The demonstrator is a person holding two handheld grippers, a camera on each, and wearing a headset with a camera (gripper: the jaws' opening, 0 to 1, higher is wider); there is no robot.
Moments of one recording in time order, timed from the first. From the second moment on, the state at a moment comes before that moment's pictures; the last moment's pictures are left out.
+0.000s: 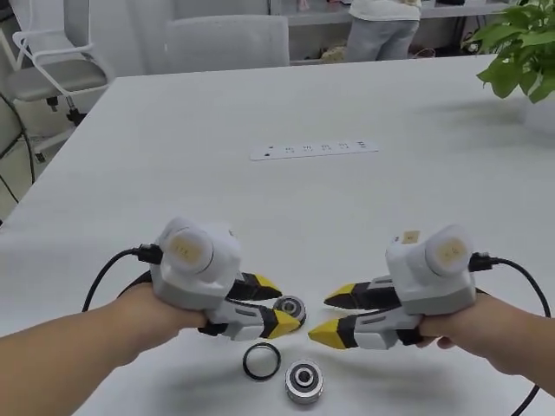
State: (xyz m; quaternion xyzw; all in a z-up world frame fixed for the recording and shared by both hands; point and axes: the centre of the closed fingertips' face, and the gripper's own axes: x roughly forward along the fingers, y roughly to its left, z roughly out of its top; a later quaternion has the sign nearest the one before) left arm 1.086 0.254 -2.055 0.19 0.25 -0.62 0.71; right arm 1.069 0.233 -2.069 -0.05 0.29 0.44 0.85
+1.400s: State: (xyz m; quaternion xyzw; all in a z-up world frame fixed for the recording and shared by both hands) left arm 1.095 0.253 -2.062 0.20 0.24 -0.59 0.74; right arm 1.083 0.252 -2.074 -0.05 0.28 0.44 0.85
